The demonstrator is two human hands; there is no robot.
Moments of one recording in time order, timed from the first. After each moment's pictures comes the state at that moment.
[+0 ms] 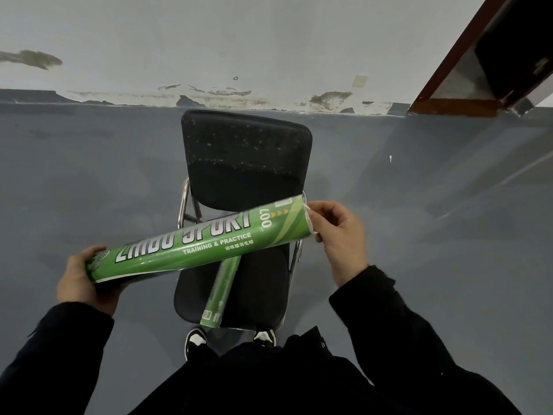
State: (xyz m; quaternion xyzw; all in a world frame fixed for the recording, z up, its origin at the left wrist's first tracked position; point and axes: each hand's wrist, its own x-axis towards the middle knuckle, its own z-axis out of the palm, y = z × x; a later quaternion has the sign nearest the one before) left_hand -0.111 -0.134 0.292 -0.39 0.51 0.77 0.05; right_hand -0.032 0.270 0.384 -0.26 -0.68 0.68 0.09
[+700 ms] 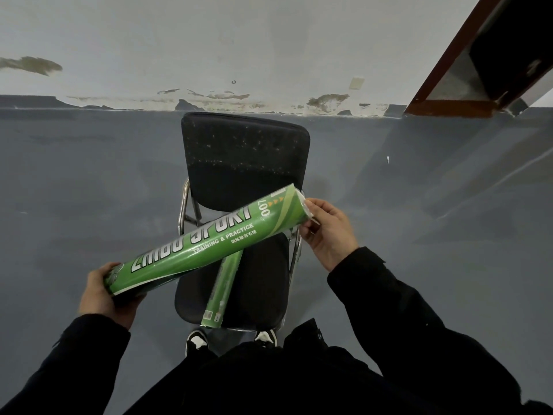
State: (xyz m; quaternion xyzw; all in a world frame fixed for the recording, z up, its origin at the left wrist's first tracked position) left_hand -0.079 -0.107 0.284 -0.42 0.52 0.74 0.08; right_hand -0.045 0.267 0.386 -0.31 -0.45 0.84 0.00
